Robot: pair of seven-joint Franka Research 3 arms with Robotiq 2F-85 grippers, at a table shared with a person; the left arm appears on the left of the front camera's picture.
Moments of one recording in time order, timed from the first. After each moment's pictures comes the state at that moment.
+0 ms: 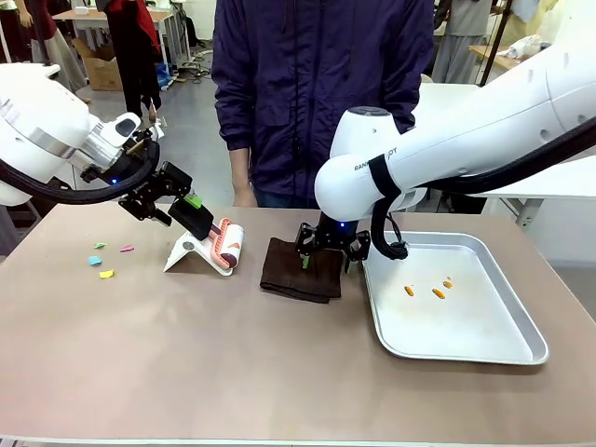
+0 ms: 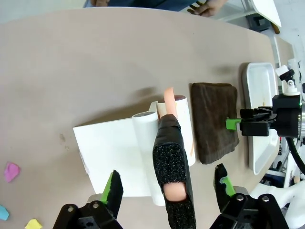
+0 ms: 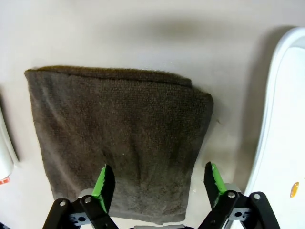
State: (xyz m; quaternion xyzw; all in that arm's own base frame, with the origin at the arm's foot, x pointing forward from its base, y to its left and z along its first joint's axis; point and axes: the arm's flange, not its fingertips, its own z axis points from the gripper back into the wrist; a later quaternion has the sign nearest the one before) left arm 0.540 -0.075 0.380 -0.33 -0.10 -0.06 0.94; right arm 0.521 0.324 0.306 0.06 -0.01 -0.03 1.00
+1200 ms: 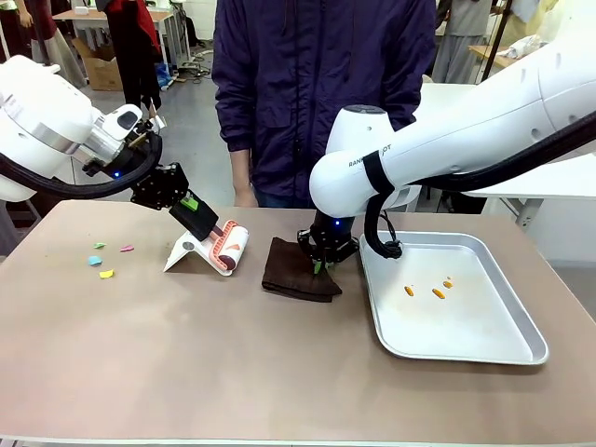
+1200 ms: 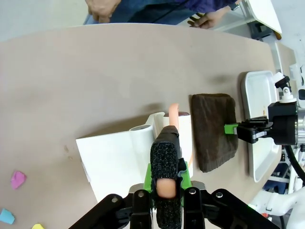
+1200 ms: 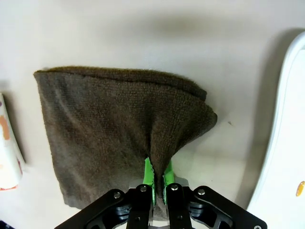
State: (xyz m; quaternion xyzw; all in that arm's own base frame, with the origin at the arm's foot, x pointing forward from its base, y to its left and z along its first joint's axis) left arm 0.544 -0.079 0.392 -0.32 -0.13 -0.06 0.94; right arm 0.525 0.332 0.307 0.06 0.00 -0.04 1.00
